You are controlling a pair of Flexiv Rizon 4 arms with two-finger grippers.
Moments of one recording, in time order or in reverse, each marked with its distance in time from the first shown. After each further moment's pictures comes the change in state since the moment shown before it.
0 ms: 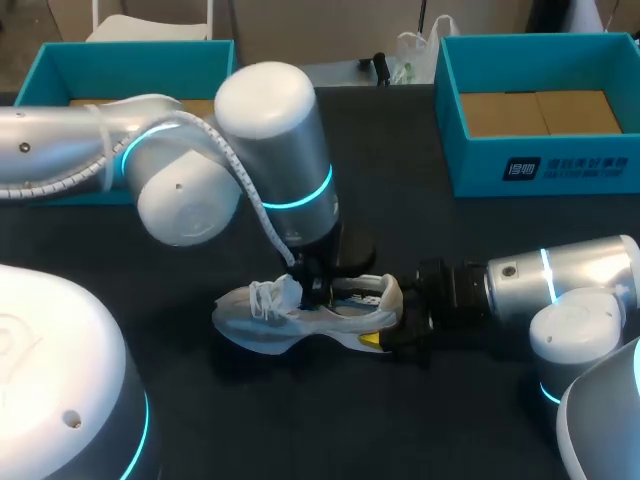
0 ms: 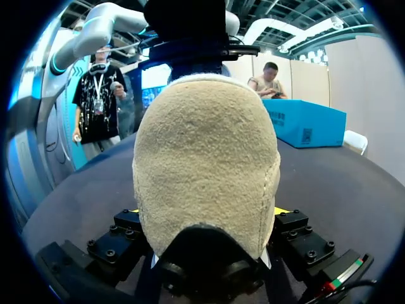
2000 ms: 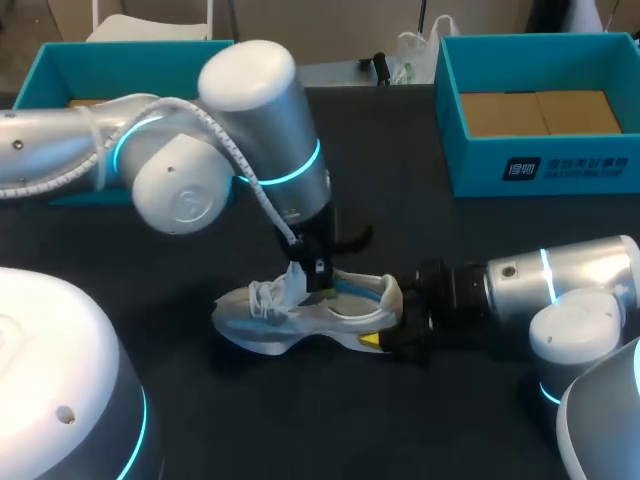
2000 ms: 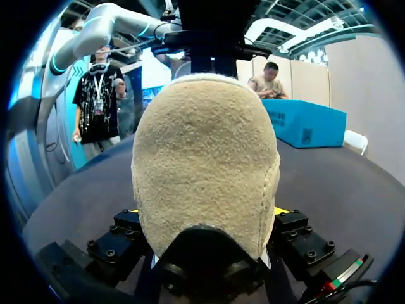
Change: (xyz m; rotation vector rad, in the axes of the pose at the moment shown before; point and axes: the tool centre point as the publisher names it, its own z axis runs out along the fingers) left arm -0.013 -0.004 -0.011 0.093 0.050 -0.162; right arm 0.001 0.000 0.000 0.000 0.000 0.000
